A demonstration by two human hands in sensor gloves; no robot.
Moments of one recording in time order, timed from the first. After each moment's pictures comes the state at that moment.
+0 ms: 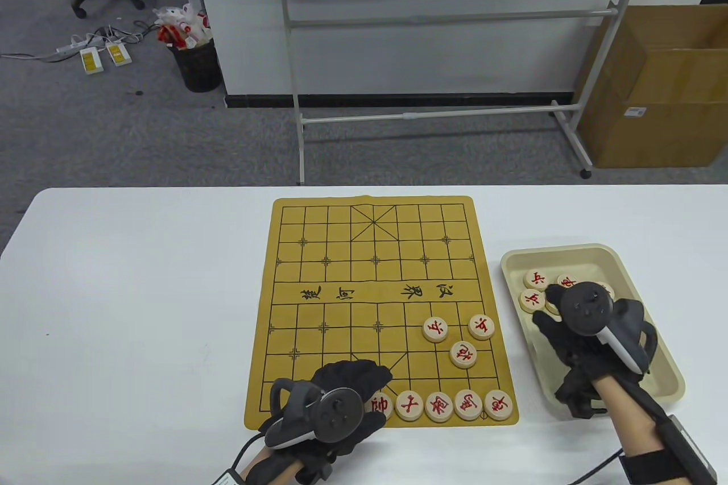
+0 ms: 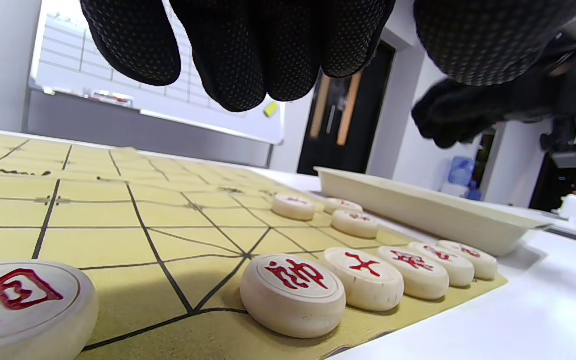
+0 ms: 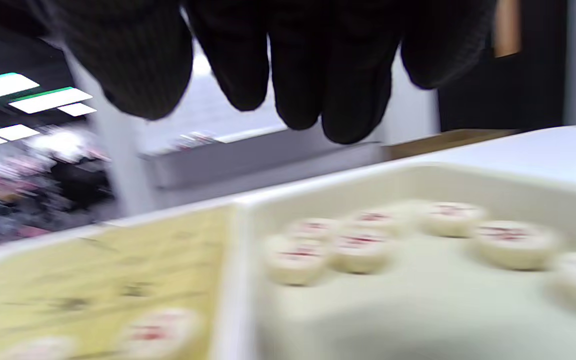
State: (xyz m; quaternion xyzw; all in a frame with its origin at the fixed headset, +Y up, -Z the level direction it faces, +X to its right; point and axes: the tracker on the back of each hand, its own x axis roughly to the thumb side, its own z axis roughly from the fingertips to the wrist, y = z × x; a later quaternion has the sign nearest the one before) left_hand -0.094 -0.705 -0.280 0.04 -0.28 0.10 0.95; right_hand 0.307 -0.661 -0.372 -0.12 -0.02 0.99 0.09
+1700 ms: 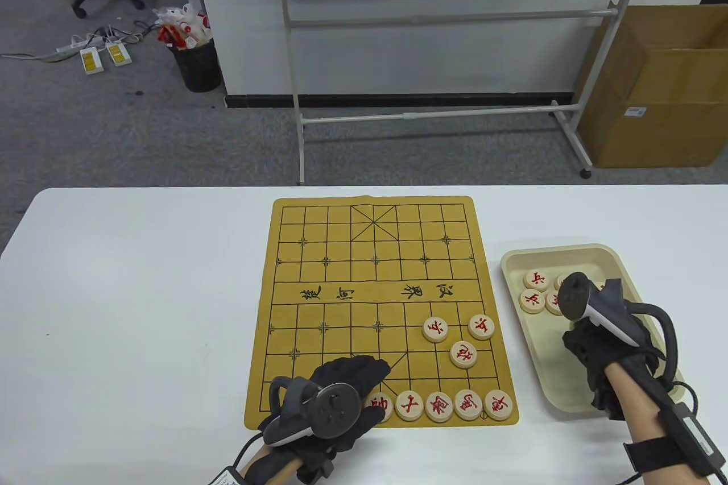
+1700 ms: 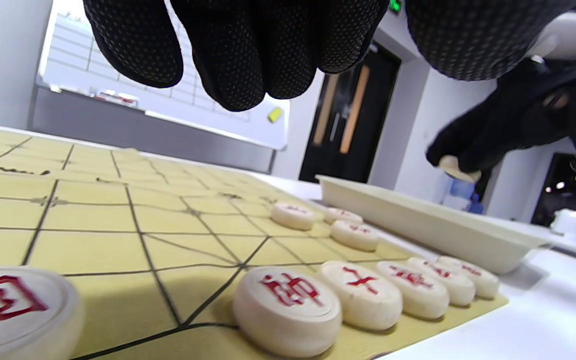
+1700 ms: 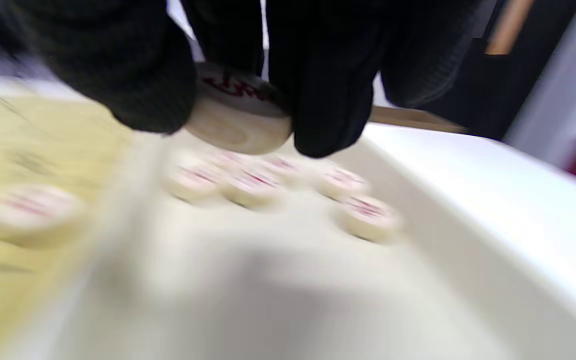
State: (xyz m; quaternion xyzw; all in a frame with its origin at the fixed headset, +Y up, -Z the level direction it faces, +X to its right) left_hand -0.096 -0.700 -0.280 0.04 -0.27 0.14 0.95; right_hand 0.284 -0.645 -0.361 -0.05 0.07 1.00 0.01
